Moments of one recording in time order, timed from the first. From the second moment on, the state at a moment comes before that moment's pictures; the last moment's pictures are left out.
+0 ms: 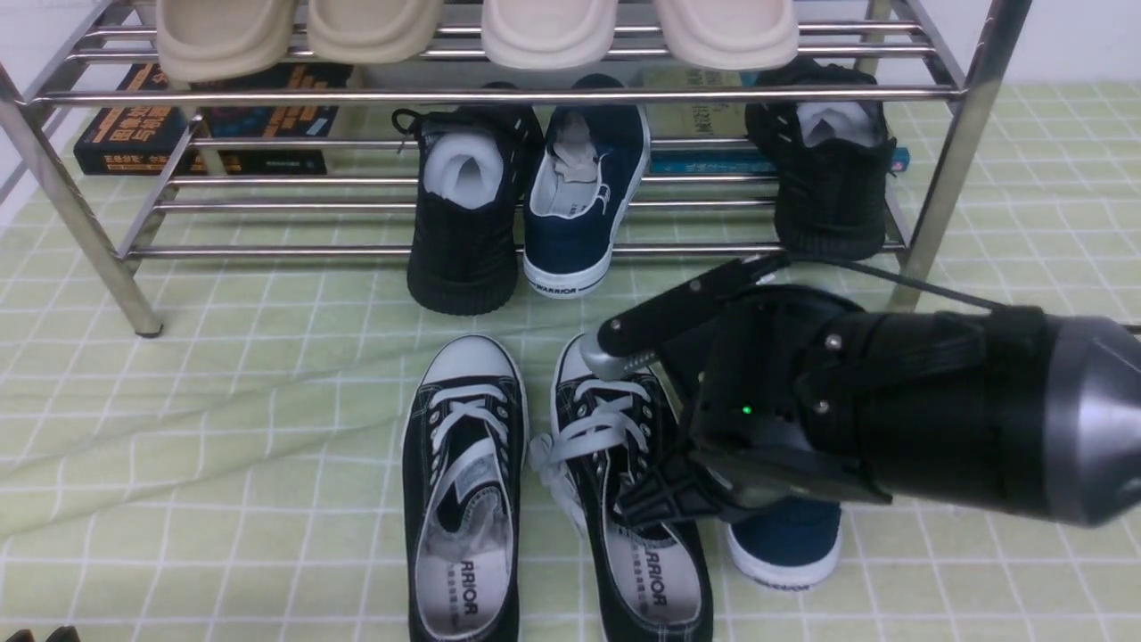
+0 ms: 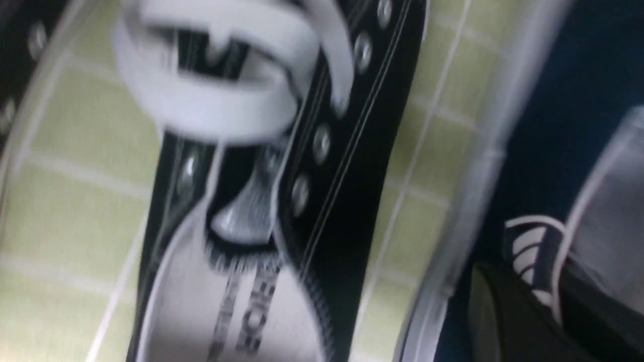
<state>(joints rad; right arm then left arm) 0.96 1.74 -1.22 -0.45 0.94 0.84 -0.05 -0.01 0.02 0.16 0.39 -0.16</state>
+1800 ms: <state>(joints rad) 0.96 1.73 -1.36 -0.35 1.08 0.67 -0.05 -0.01 0.02 0.16 0.39 -0.16</state>
